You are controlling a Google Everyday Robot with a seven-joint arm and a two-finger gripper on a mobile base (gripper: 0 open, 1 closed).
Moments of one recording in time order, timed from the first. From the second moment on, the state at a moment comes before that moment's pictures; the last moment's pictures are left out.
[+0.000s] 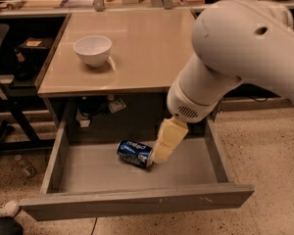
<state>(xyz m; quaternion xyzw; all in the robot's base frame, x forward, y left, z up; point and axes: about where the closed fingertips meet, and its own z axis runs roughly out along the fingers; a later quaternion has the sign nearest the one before) 0.455 -0.055 0.845 -0.58 0.79 0.05 0.18</state>
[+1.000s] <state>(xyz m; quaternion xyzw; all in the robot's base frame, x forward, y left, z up) 0.477 -0.019 0.781 -0.55 0.81 0.08 0.18</state>
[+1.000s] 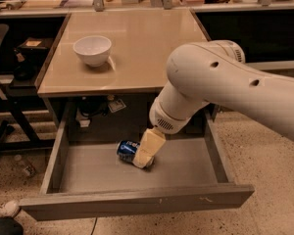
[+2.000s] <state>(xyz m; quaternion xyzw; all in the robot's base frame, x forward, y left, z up) 0.466 0.030 0.714 -0.52 0.83 0.14 0.16</state>
